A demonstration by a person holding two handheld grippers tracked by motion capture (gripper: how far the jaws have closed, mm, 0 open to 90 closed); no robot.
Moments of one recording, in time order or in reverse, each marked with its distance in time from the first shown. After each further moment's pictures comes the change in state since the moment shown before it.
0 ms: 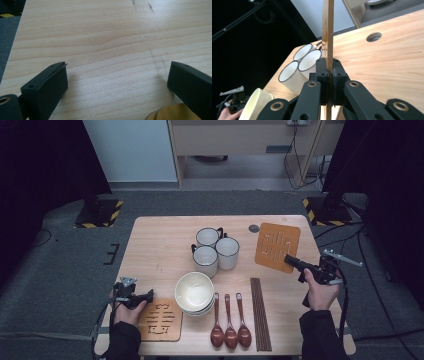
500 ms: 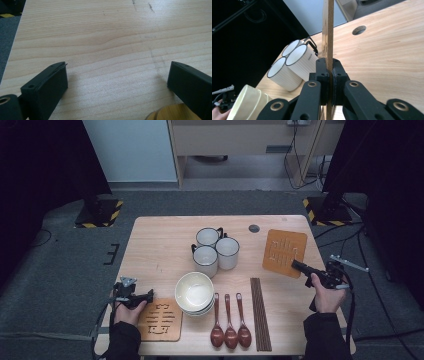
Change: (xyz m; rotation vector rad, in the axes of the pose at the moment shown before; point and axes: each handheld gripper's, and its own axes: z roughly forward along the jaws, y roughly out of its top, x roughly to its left) left arm 0.000 0.000 0.000 -0.002 0.000 -0.002; right arm -0.026 -0.010 -0.012 0.015 -0.044 0.030
